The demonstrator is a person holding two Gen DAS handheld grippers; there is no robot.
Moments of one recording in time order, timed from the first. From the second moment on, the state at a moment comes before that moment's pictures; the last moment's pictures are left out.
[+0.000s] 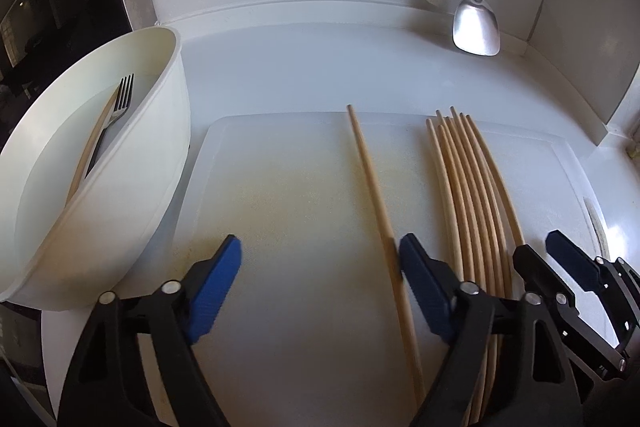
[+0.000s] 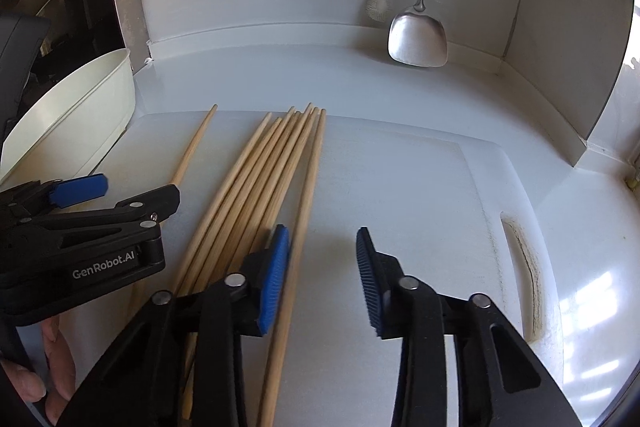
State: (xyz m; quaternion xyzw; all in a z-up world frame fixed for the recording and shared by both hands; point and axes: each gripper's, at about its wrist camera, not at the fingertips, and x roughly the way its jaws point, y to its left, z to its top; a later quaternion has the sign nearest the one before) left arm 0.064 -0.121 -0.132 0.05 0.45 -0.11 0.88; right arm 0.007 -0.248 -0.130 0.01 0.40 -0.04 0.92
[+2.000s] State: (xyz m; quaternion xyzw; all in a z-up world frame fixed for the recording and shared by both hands) left arm 0.145 0.166 -0.014 -0.07 0.46 -0.09 0.88; right arm 0.122 0.003 -0.007 0.10 0.38 0.12 0.91
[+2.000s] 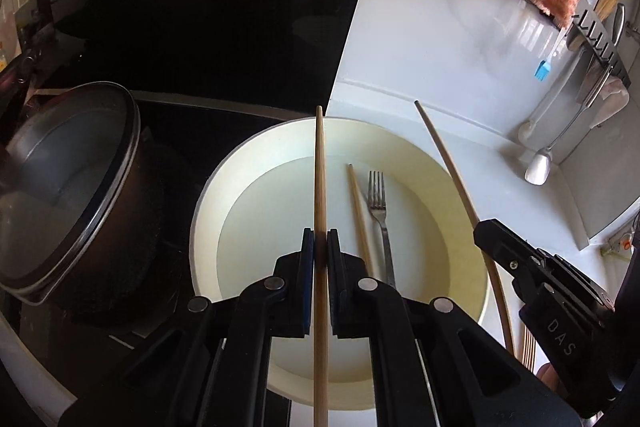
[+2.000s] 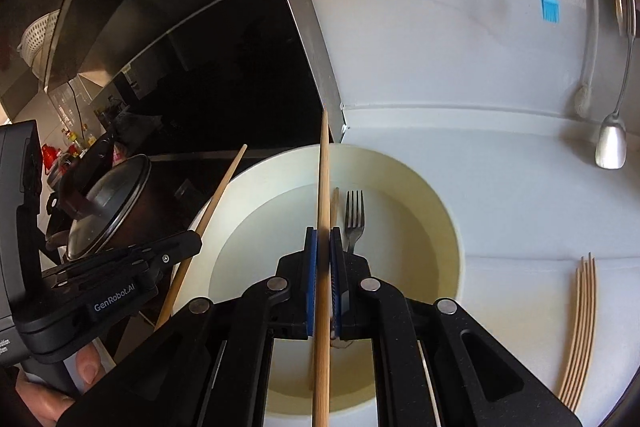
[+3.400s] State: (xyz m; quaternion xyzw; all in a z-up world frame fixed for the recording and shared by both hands) left arm 0.190 0.175 -0.070 -0.05 0.52 -0.07 0.85; right arm 0.169 0.010 -0.056 0.07 0.49 0.08 0.87
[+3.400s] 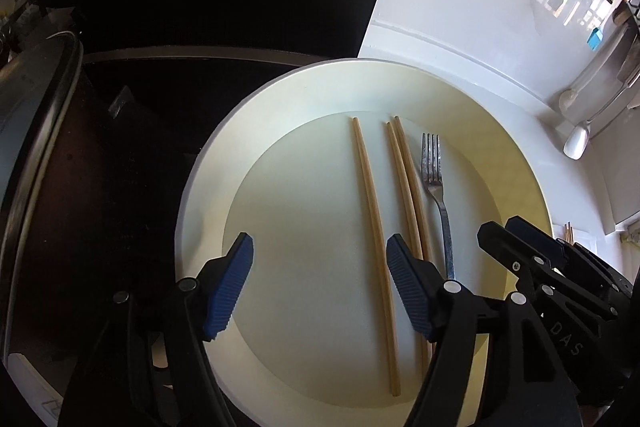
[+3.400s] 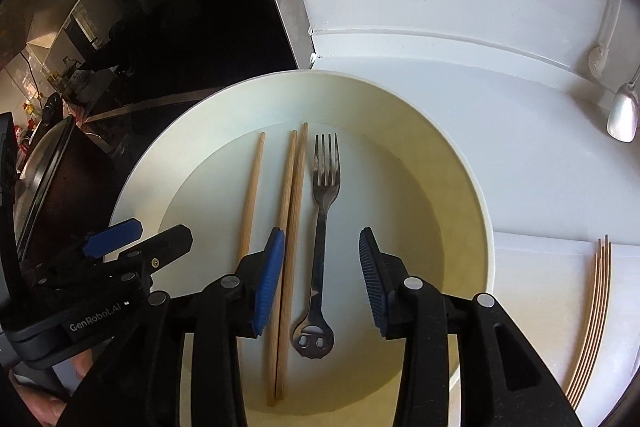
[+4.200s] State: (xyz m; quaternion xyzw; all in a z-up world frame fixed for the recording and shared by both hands) left arm 0.136 0.167 -0.015 -0.01 0.48 -0.08 0.87; right arm 0.077 -0.026 -0.004 0.10 0.42 0.01 0.90
